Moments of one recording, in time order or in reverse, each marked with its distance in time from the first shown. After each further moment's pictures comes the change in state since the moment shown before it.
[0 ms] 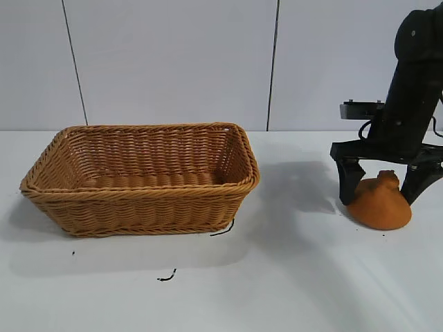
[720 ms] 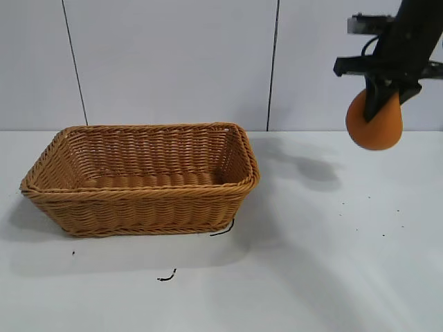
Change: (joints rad) left arm 0.000 0.000 0.000 0.000 0.000 0.000; right arm 0.000 -0.103 -0.355 -0.004 0.210 0.000
